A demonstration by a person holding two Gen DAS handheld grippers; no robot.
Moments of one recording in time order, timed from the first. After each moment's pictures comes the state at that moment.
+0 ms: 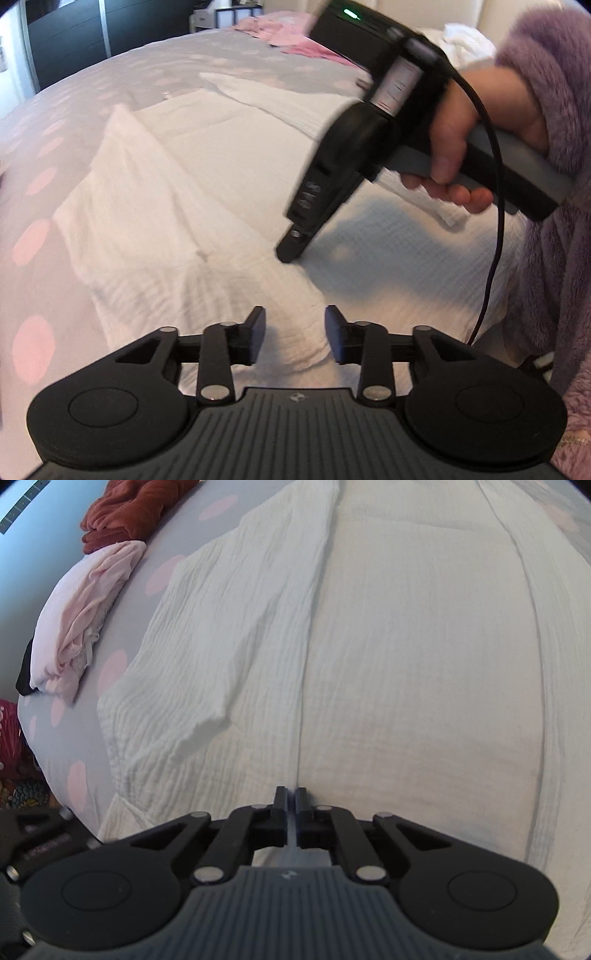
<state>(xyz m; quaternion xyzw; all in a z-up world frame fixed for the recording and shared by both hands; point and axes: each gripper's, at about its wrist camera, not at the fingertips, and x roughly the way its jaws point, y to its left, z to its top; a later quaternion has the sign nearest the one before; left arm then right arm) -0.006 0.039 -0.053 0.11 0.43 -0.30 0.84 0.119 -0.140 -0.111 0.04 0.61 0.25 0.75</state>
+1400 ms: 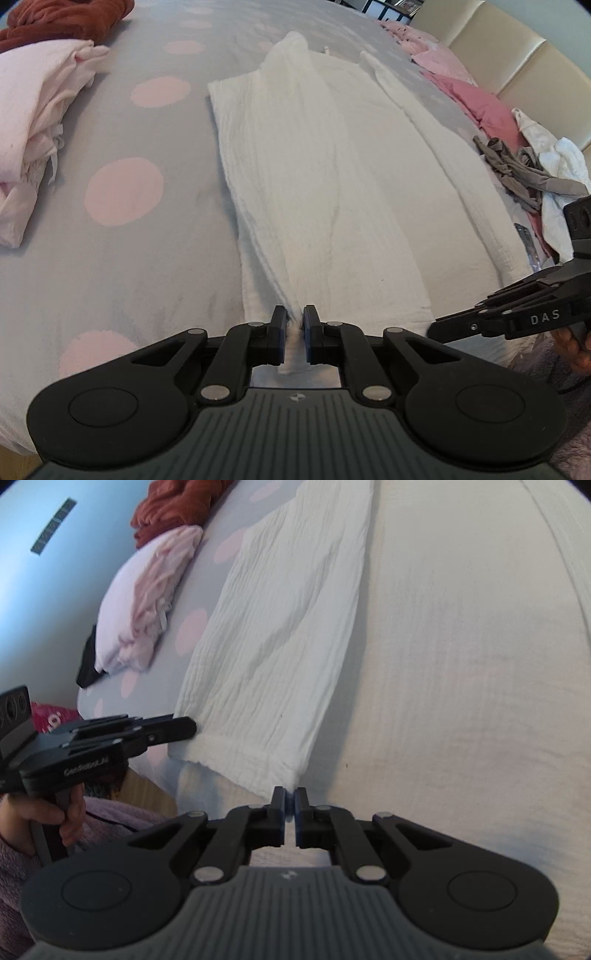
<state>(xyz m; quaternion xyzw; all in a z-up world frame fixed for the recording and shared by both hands) 0.017 0.149 -0.079 -0.08 0.53 -0.17 0.83 0.042 -0.132 -0.100 0.11 0.62 0.29 0.72</state>
